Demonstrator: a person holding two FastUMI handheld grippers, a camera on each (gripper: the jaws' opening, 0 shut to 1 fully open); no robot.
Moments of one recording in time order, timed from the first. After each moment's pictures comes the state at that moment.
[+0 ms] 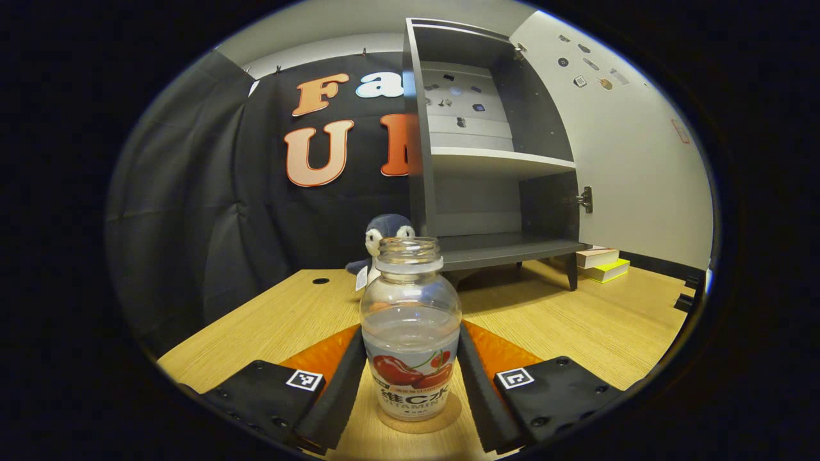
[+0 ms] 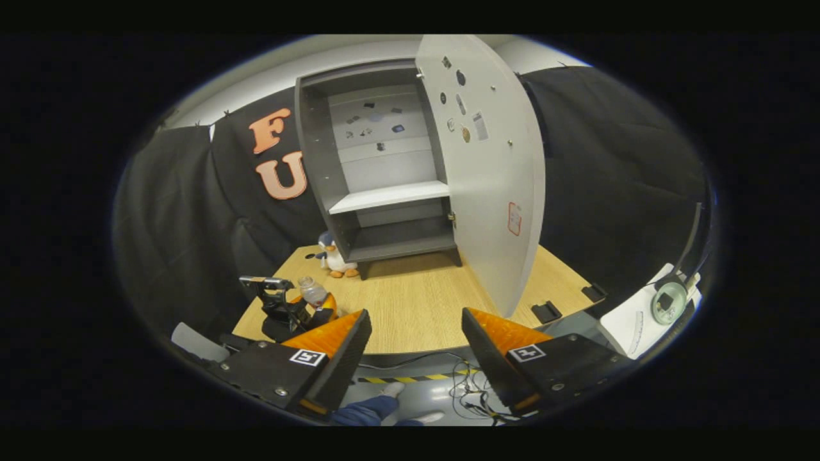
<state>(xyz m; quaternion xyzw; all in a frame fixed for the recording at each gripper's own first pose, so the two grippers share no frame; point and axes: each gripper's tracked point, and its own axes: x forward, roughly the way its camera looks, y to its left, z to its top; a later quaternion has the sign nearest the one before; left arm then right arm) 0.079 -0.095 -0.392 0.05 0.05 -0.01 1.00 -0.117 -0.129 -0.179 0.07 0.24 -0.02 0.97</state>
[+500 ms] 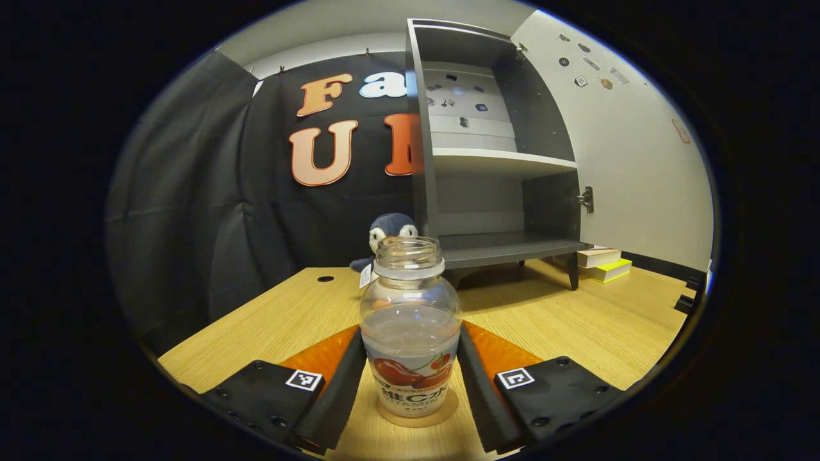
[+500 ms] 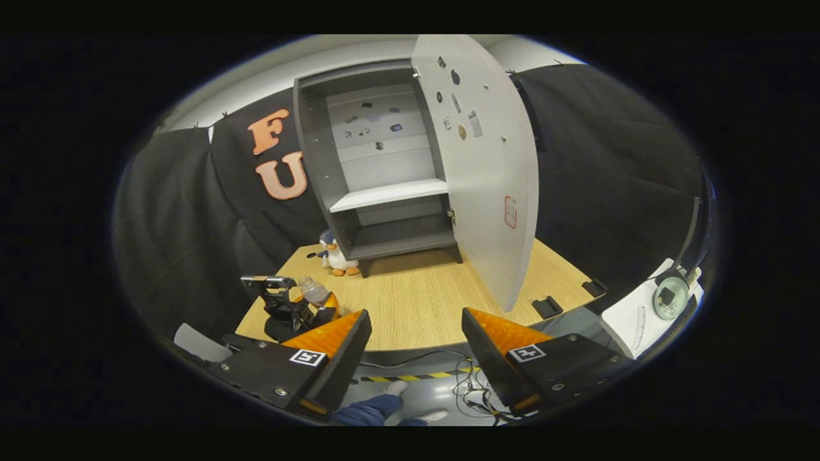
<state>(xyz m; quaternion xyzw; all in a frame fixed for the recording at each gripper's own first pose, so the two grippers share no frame) 0.071 -0.096 -0.391 0.05 0.06 0.00 1.00 -0.126 -0.130 -0.184 0.08 0.25 -0.02 0.96</state>
